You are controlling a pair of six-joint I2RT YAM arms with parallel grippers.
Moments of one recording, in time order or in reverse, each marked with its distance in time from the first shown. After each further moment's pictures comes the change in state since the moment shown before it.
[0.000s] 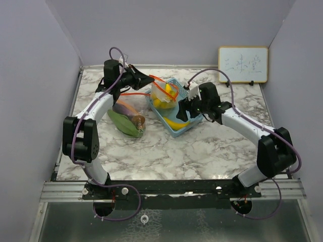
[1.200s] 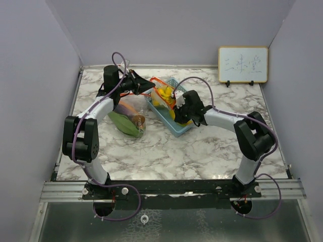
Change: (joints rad) left arm 0.021 0.001 -0.110 0.153 0.119 -0.056; right arm 0.094 0.317 0.016 0.149 0.145 -0.114
